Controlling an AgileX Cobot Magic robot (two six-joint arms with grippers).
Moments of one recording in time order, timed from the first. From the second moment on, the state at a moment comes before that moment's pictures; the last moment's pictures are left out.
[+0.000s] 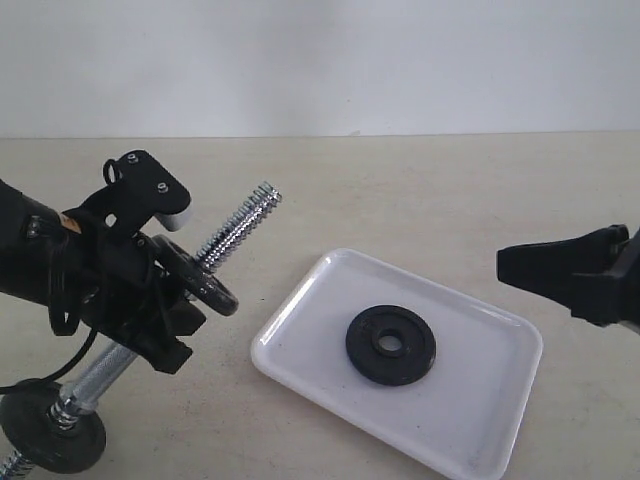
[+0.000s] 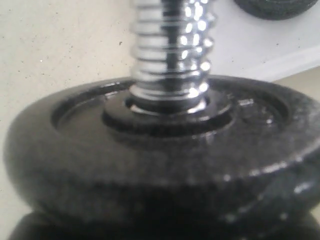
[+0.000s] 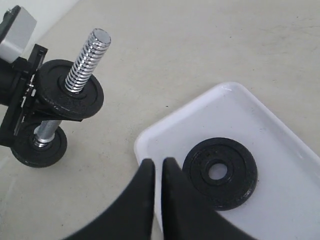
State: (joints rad) left arm -0.45 1.49 -0.74 -0.48 0.39 0.78; right arm -0.02 1.01 -0.42 -1.69 -0.82 1.73
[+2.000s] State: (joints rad) left arm -0.45 1.49 -0.74 -0.55 0.40 0.79; right arm 0.31 1.06 -0.92 -0.73 0.77 0.59
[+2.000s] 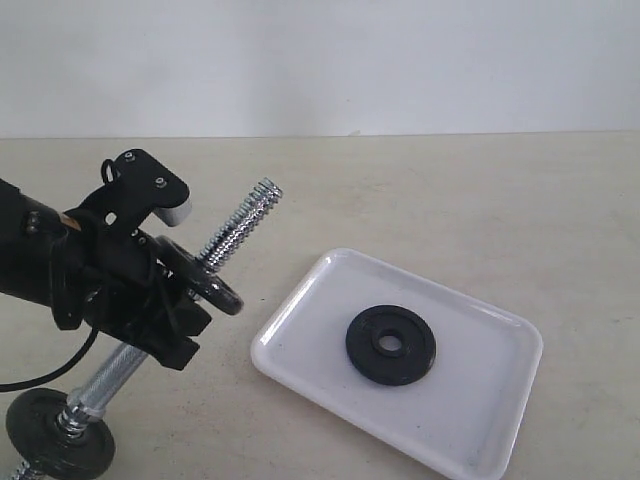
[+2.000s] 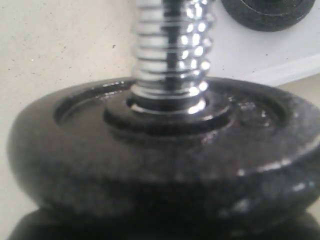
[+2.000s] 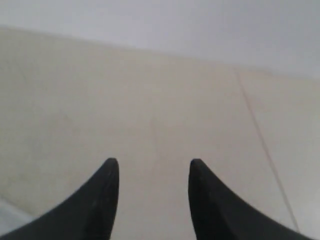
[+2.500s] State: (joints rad) left arm -0.45 1.49 -0.74 -0.56 0.41 0.80; right arm 0.31 1.32 -1.02 -0.08 1.20 0.17
